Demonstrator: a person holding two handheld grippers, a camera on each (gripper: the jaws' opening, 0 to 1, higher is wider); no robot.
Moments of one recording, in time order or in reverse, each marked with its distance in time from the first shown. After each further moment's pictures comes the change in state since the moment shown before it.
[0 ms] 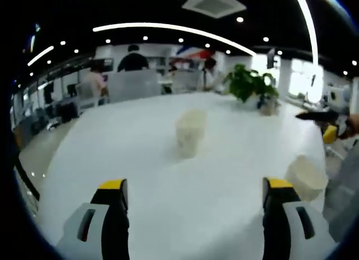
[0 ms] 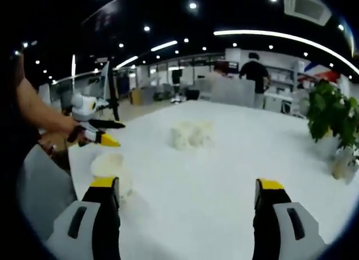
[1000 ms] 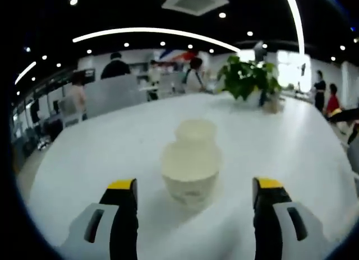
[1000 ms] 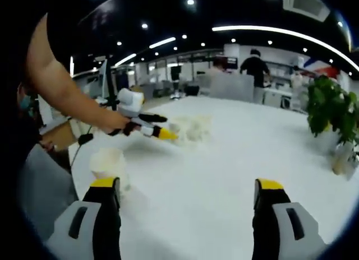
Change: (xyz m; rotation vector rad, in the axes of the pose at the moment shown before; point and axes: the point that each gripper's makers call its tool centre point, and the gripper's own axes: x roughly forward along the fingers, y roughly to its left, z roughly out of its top) left arm 0.142 0.014 0.036 0.124 -0.017 -0.046; right arm -0.007 -0.005 -0.013 0.019 0.034 -0.005
